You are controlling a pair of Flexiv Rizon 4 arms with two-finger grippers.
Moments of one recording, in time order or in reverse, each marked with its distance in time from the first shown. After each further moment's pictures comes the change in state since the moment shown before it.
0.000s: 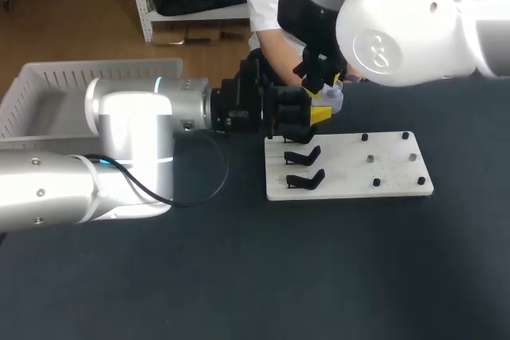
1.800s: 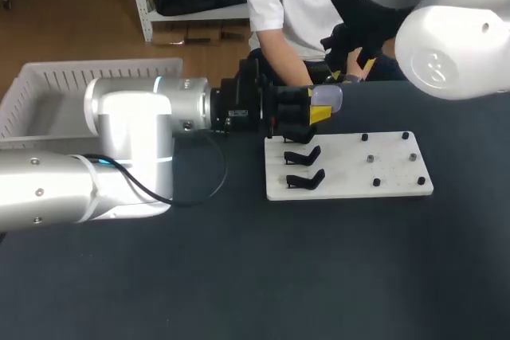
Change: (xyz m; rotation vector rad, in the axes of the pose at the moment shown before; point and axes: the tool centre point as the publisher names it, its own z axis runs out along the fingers) left arm -0.002 0.002 -0.002 -0.006 -0.004 0.008; right arm 0.005 -0.066 0.009 0.005 -0.160 0.421
